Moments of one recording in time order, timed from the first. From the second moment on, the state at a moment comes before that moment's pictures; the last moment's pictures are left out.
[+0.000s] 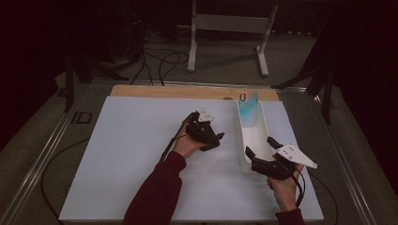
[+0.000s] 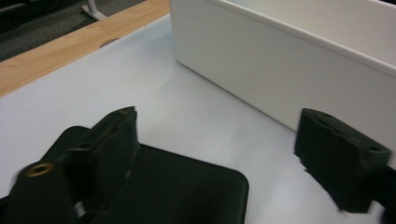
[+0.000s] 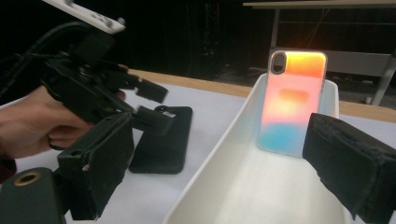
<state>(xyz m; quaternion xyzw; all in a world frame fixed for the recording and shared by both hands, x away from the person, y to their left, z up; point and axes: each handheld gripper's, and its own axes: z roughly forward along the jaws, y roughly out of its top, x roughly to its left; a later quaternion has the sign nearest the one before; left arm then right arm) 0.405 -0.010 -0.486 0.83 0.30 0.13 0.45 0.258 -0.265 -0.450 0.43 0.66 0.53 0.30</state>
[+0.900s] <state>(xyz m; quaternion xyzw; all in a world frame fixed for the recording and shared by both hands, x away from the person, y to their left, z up) 0.416 -0.043 -0.527 0.87 0.33 0.08 0.34 0.259 -0.264 -0.450 0.43 0.66 0.54 0.30</state>
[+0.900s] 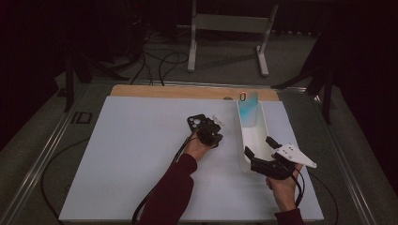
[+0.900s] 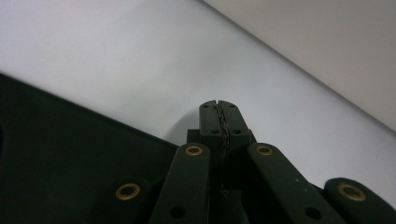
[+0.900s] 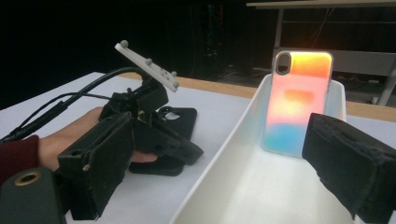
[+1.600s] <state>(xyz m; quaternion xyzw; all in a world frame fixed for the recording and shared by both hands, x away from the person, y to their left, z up) 0.381 0.037 -0.524 0.87 0.37 0.10 0.32 0.260 -0.264 -0.452 0.43 0.66 0.53 0.30</state>
